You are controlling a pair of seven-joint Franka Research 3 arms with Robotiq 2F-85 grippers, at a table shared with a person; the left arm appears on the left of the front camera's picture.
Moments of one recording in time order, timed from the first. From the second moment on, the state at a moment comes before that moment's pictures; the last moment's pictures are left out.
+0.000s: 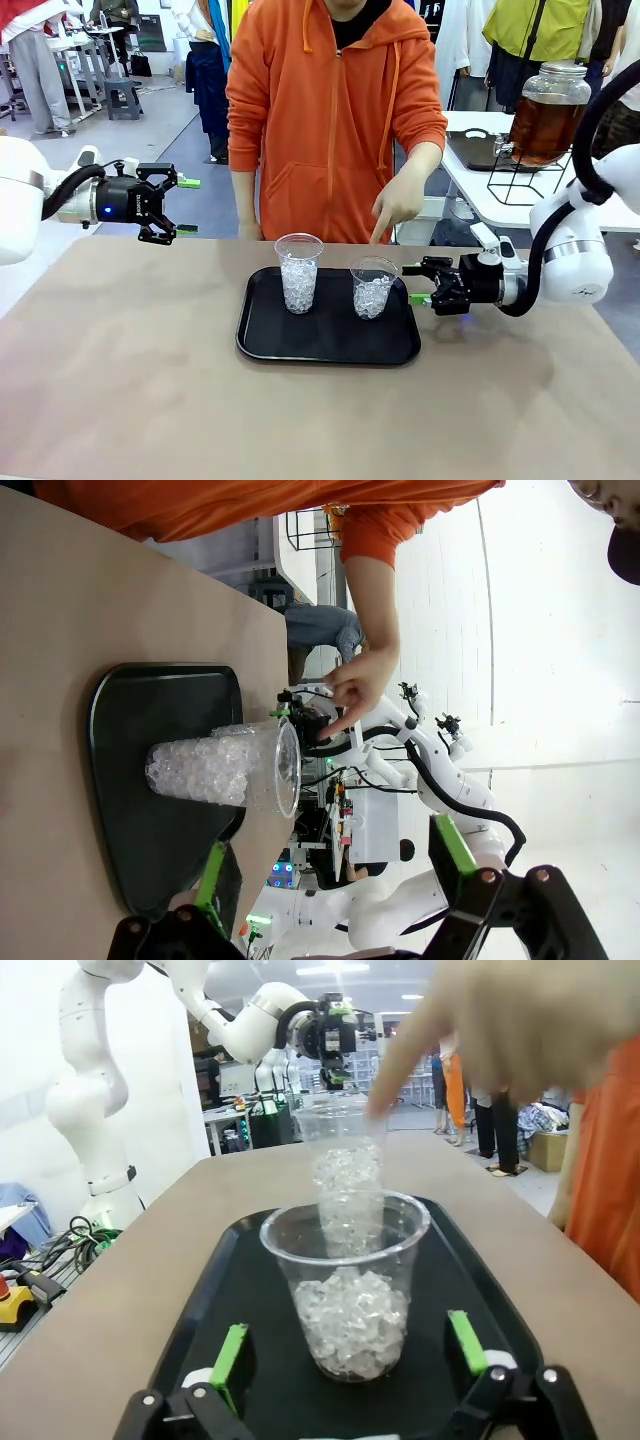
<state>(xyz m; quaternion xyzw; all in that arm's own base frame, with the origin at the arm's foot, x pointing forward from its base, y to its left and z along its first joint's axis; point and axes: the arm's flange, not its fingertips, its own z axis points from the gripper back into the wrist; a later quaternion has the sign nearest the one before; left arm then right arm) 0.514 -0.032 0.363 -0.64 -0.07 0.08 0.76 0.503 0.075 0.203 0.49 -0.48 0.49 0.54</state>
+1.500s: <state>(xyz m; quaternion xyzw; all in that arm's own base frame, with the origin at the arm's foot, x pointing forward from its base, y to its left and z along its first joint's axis) 0.514 -0.032 0.363 -0.64 -0.07 0.08 0.76 0.515 0.135 0.187 0.52 -0.46 0.50 0.52</state>
